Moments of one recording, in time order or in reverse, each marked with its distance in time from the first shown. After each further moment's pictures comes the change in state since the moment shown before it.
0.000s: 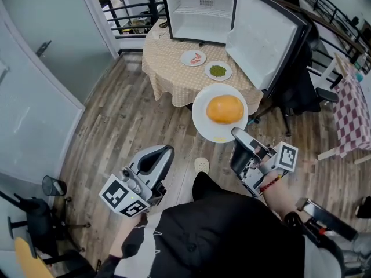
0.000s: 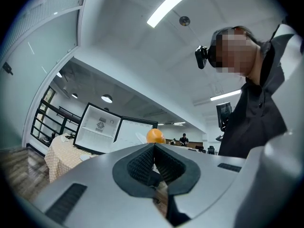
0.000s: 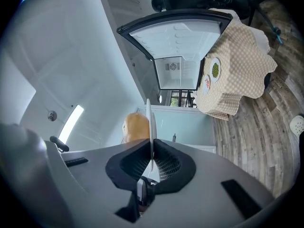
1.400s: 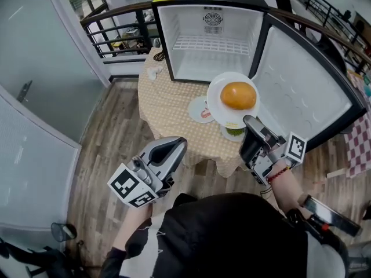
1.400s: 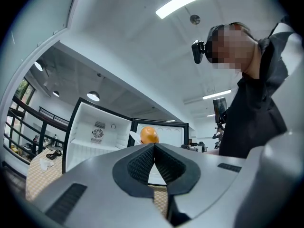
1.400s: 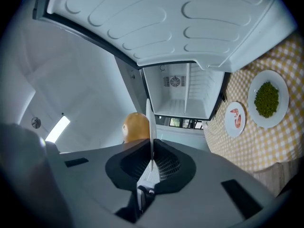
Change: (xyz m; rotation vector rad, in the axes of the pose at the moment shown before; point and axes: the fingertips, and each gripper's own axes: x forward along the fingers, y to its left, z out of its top) left arm 0.209 0.288 0.046 0.074 0.008 -0.192; right arm 0.232 -0.081 0.260 -0.068 -0.169 -0.001
